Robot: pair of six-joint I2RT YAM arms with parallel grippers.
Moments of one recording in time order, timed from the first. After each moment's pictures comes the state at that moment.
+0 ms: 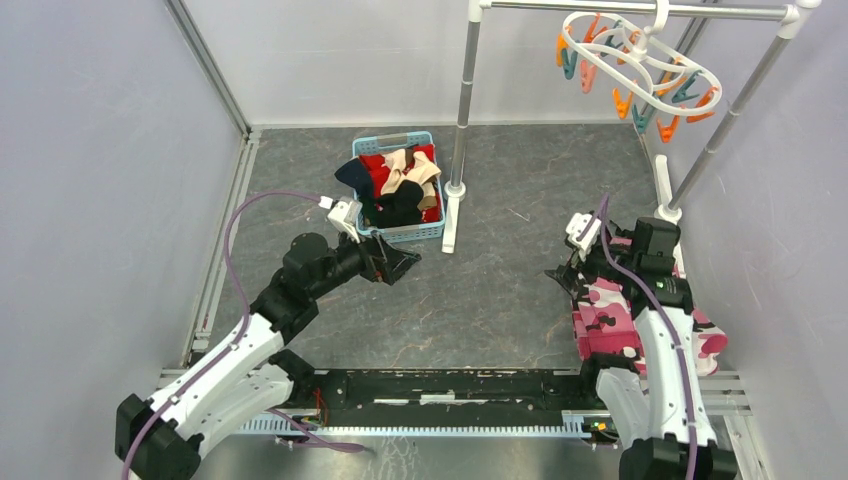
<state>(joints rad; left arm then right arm) -0.58 0.78 0.55 0.05 0.26 -0.54 -0.17 0.80 0.70 -0.64 -0.86 -0.91</state>
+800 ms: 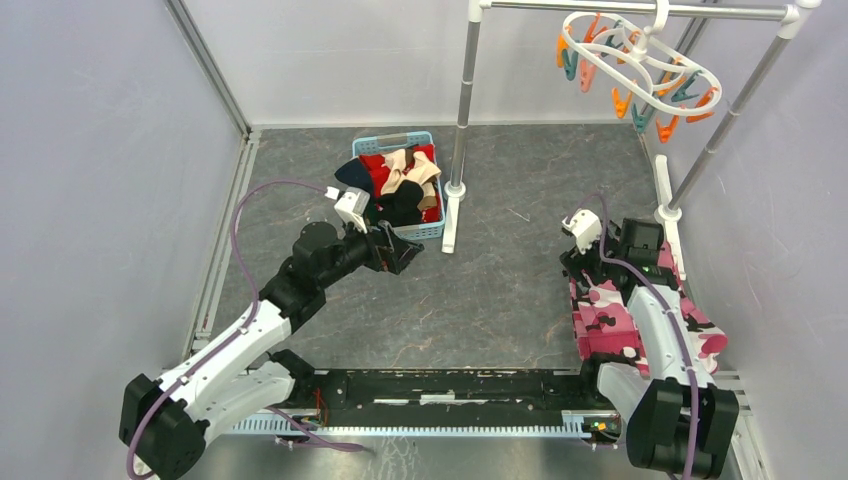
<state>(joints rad) -0.58 0.88 0.59 0.08 0.21 -0.50 -0.17 0.98 0.59 -0.46 -0.36 -0.79</state>
